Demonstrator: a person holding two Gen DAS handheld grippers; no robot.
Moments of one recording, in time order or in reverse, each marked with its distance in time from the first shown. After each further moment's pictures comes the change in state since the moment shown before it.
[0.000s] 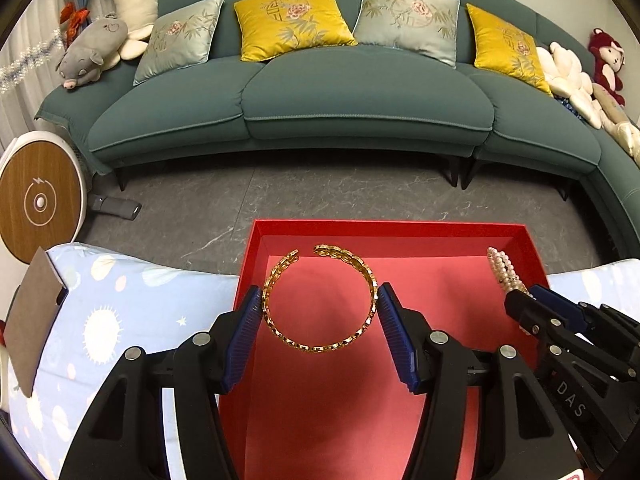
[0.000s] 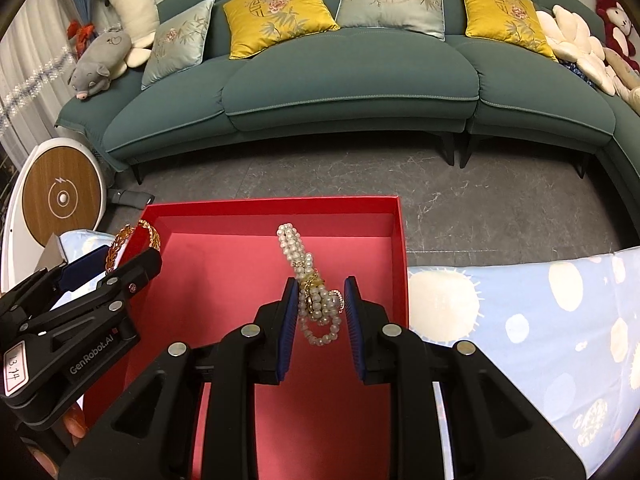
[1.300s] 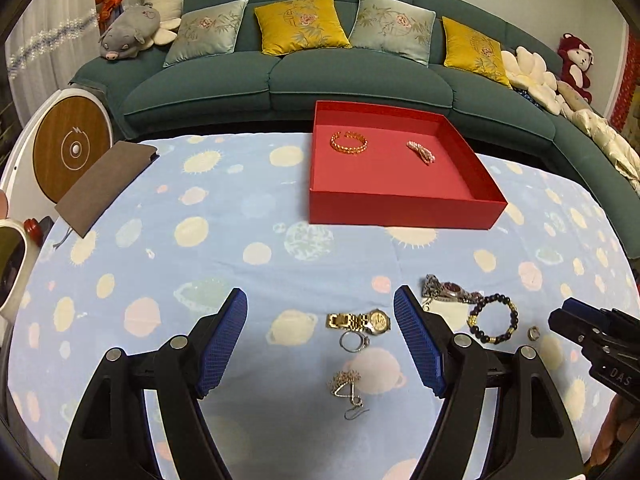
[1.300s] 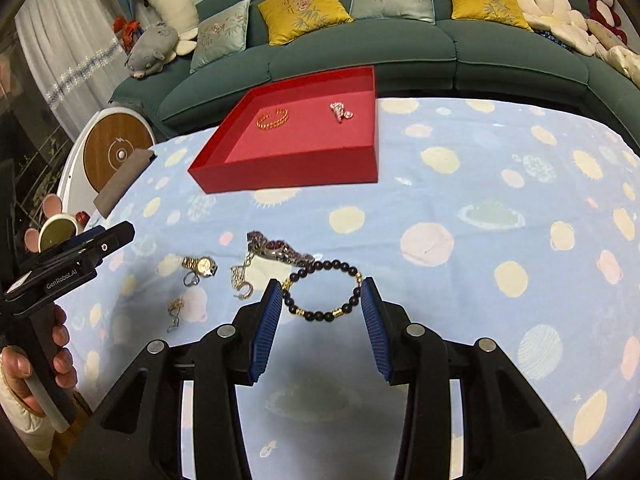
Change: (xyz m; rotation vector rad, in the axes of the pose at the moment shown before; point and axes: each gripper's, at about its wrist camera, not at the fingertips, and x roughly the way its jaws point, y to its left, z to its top) left arm -0.193 0.062 -0.224 -0.012 -0.034 -0.073; right arm -0.190 -0.004 -0.233 -0.008 0.013 0.105
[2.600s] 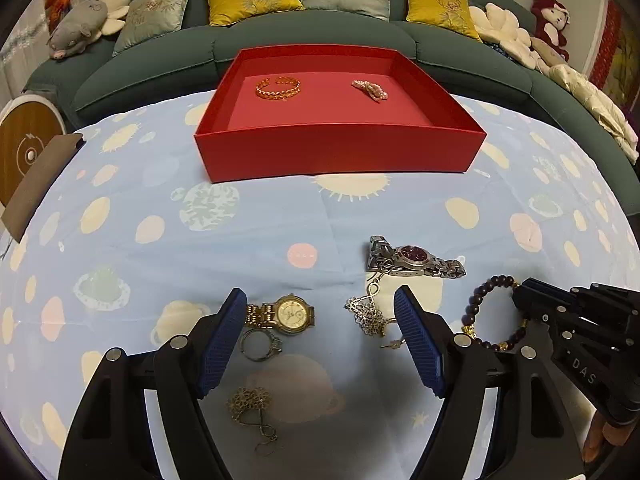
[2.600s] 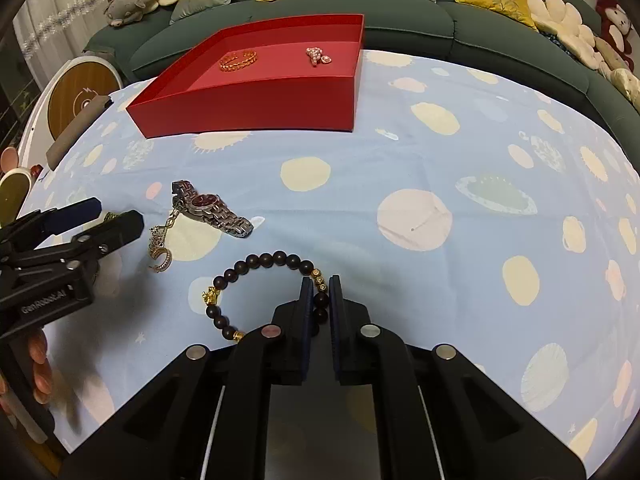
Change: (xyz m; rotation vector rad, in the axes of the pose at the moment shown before) left arm 0.074 -0.062 -0.018 0.104 0.108 -0.077; right arm 0.057 -0.015 -0.012 -0.078 0.108 -0.131
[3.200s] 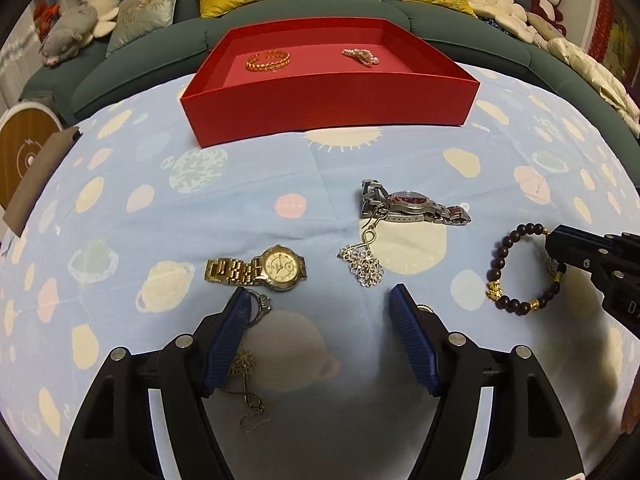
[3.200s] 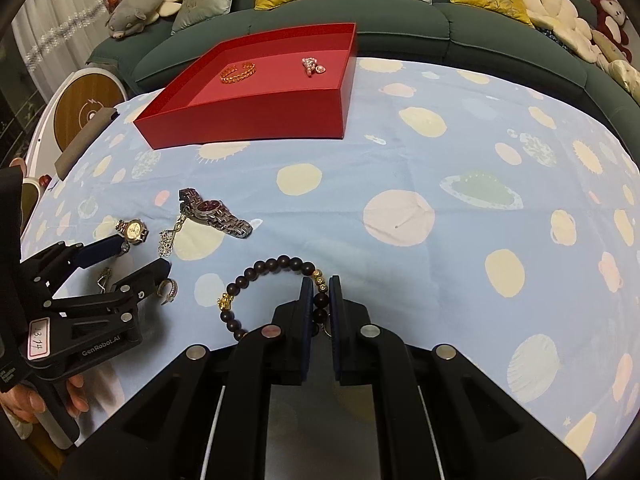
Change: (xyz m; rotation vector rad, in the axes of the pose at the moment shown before) left arm 0.006 -0.004 -0.025 0.033 0.053 0.023; right arm -0.015 -0.009 -0.003 0.027 -0.020 0.028
